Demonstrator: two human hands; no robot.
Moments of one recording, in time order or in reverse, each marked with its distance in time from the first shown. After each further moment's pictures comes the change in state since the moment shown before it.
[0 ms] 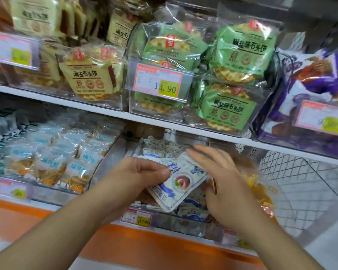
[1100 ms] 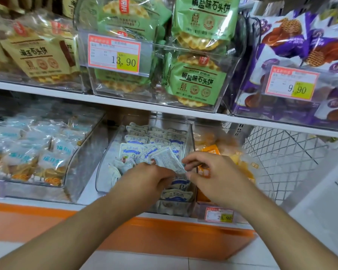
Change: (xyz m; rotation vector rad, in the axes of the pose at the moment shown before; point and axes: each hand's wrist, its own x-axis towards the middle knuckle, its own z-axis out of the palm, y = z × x) left_hand 0.048 -0.057 0.045 1.226 0.023 0.464; right_hand -0.025 0.033 -0.006 0.198 -0.171 0.351
